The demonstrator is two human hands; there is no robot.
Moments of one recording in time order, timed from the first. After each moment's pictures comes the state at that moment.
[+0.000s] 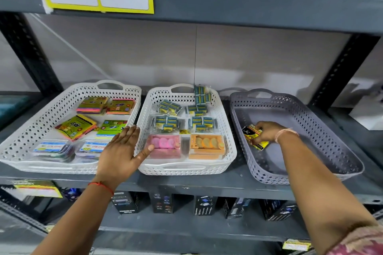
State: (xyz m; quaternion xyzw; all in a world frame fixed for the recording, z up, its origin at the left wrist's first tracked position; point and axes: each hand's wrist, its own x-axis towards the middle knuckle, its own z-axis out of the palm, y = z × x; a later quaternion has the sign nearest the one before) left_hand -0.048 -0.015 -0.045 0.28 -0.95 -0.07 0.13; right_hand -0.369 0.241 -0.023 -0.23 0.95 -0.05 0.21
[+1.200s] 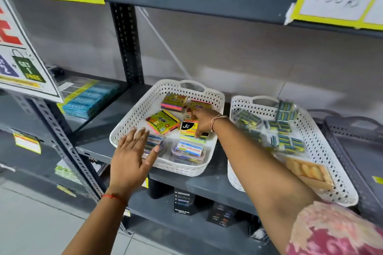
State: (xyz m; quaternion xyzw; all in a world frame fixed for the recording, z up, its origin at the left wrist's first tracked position) left_hand 0.095 -0.130 -0.060 0.39 -0.87 -0.11 0.27; right_hand -0.146 -0.116 -0.006 -0.57 0.80 0.01 0.15
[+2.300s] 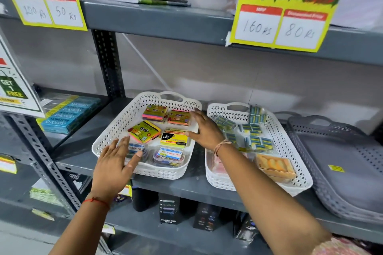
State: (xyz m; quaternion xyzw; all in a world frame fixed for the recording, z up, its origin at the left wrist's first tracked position) left_hand 0.095 -0.126 -0.049 0.39 -0.87 -0.16 0.25; right_hand -0.153 -0.031 -0.005 -0.55 0.80 -0.22 0.02
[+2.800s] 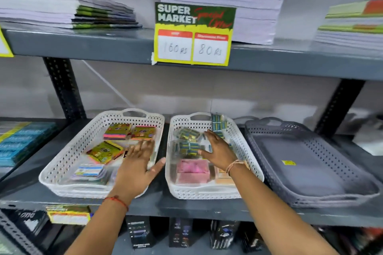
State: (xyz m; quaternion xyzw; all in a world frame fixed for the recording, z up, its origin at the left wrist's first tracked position) left_hand -0.017 -0.061 -0.018 0.23 -0.94 -0.15 0.20; right_hand -0.221 0.090 -0.014 -0.44 0.87 -0.22 0.03
